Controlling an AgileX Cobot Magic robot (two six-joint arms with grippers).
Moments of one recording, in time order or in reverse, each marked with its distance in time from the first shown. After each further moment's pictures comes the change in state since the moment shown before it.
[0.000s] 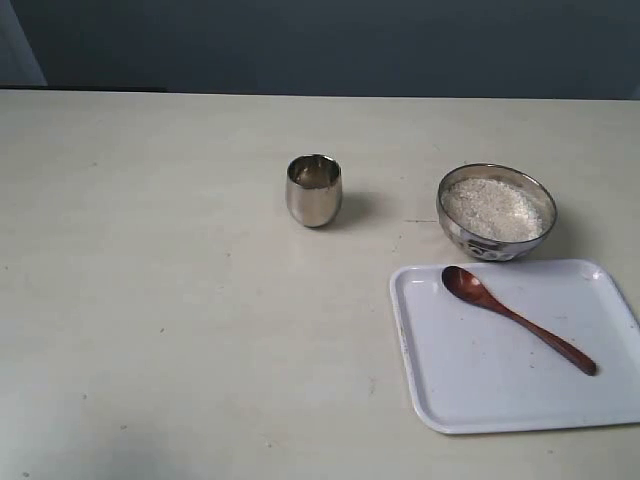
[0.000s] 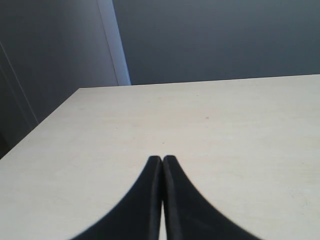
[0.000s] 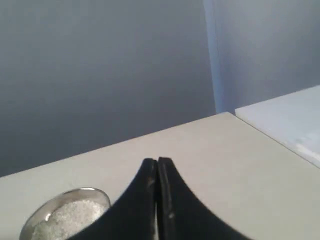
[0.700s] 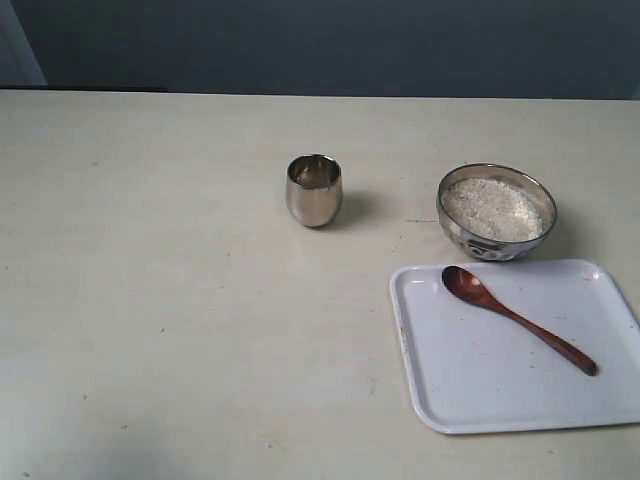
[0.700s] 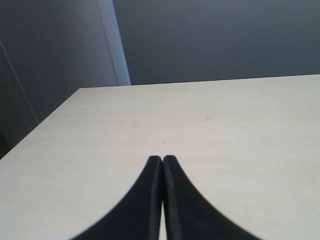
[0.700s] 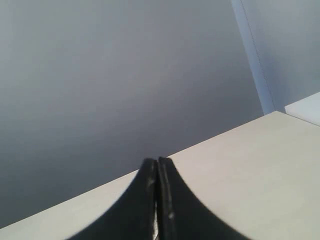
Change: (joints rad) left arm 0.000 0.000 0.000 0.000 0.000 0.000; right arm 0.000 -0.014 0.113 0.203 -0.218 0.001
